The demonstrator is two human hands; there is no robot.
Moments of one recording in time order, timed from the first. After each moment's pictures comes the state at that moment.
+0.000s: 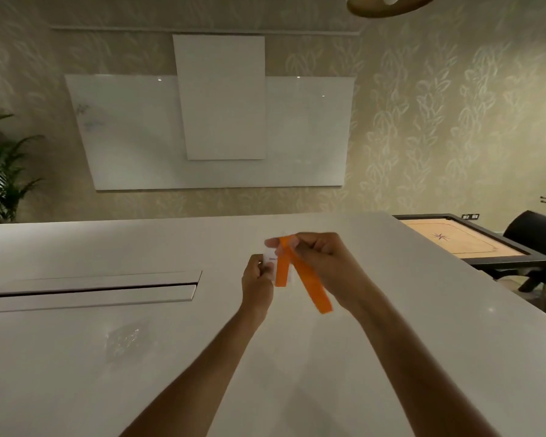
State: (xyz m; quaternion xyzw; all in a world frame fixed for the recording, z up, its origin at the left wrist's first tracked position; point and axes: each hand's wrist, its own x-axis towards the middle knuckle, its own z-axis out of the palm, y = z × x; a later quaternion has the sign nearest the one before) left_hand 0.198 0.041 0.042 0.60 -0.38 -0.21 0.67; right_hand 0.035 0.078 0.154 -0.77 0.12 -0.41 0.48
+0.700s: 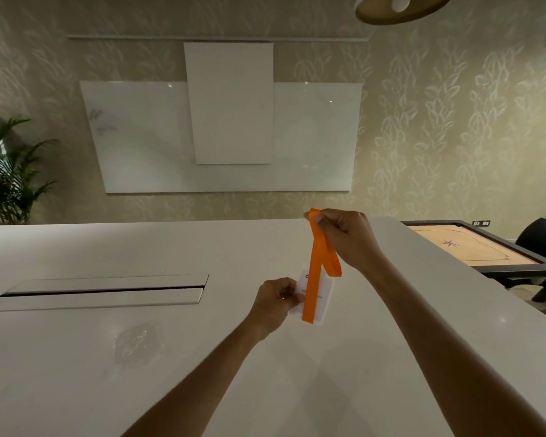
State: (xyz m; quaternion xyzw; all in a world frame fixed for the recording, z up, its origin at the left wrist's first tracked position) left_hand 0.190 0.067 0.040 0.60 -0.55 -0.28 0.52; right_hand 0.035 0.001 0.168 -0.83 0.27 -0.46 0.16
